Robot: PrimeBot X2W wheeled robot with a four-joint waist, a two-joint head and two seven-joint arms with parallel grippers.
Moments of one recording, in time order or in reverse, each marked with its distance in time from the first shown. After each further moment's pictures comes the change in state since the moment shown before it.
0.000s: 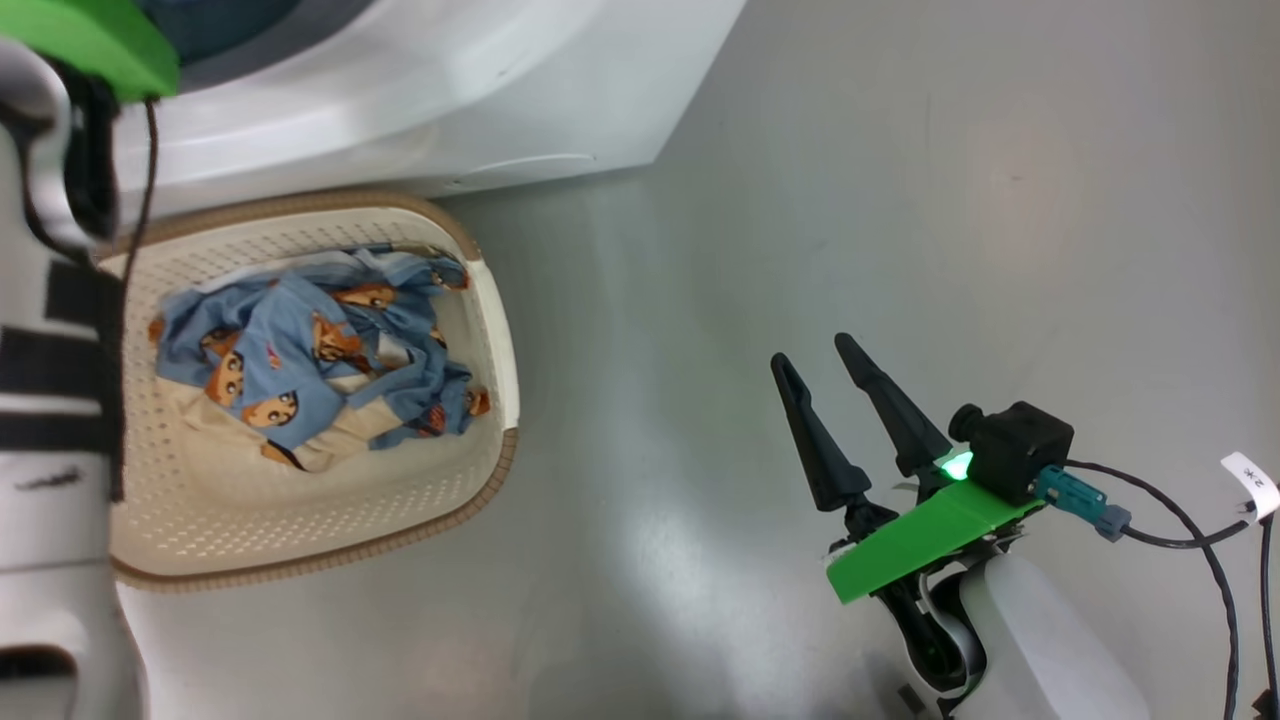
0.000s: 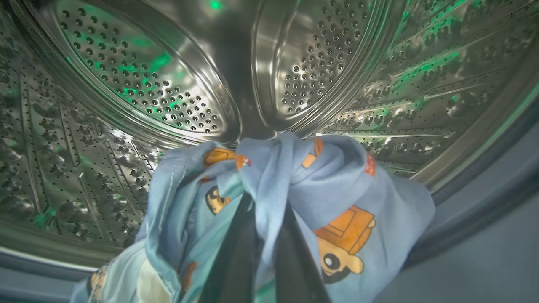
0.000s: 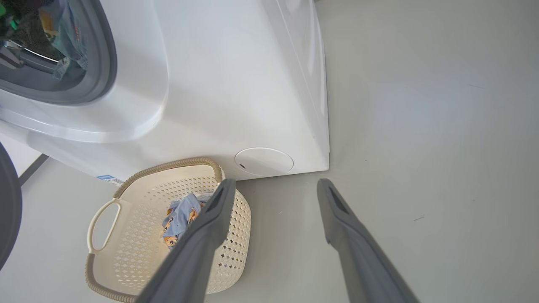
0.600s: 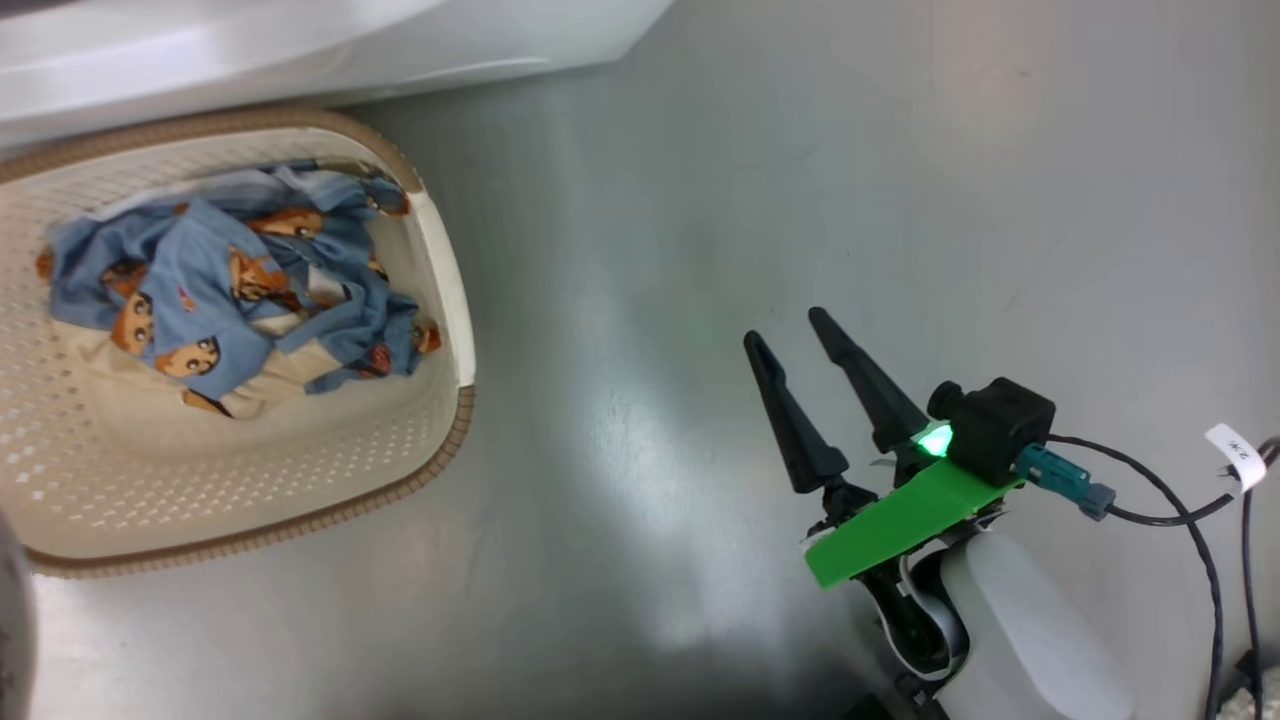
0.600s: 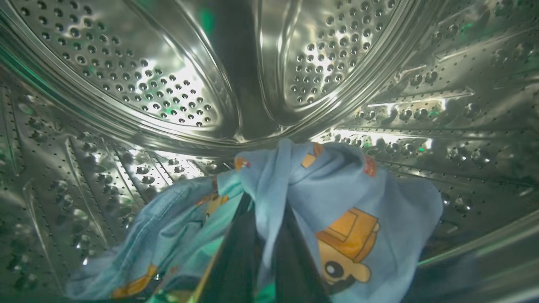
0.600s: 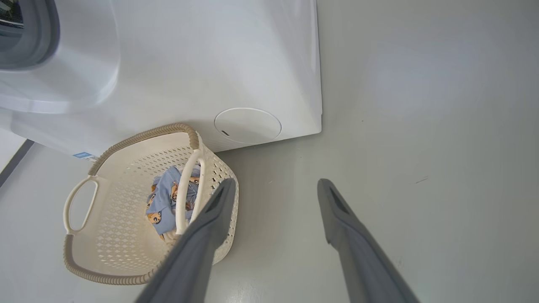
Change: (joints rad) left arm -0.310 0.056 -0.017 0.157 0.000 -0.019 0.053; right arm -0.044 0.003 0.044 -0.011 0.015 0.000 0.000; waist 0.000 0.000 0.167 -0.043
